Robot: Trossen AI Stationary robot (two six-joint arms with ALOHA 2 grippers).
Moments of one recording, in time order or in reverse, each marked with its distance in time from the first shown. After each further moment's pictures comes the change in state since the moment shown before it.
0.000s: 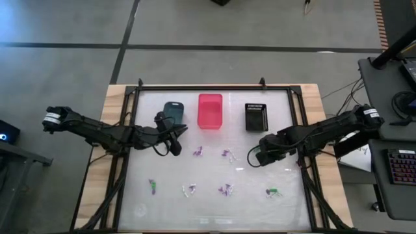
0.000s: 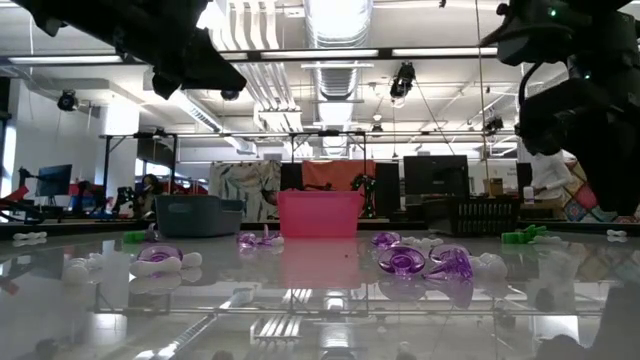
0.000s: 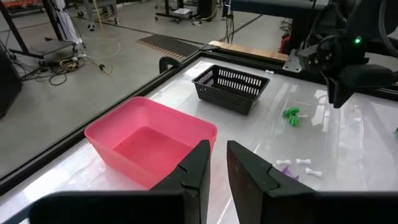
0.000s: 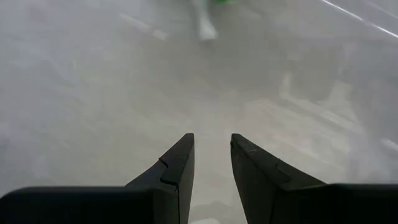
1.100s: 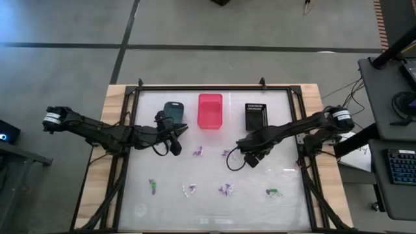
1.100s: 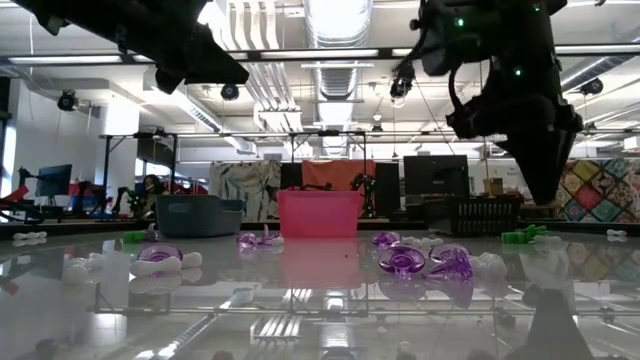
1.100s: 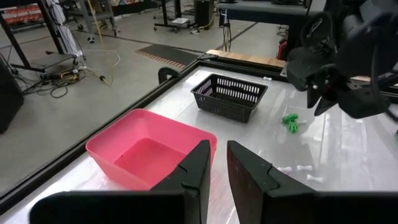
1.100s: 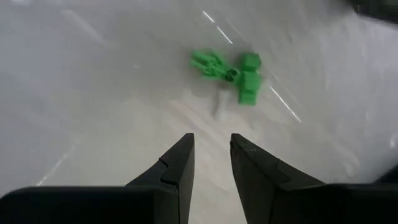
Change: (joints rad) left arm 0.001 0.000 0.000 0.044 0.000 0.055; right arm -0.031 0.404 0.407 -0.253 0.188 -0.435
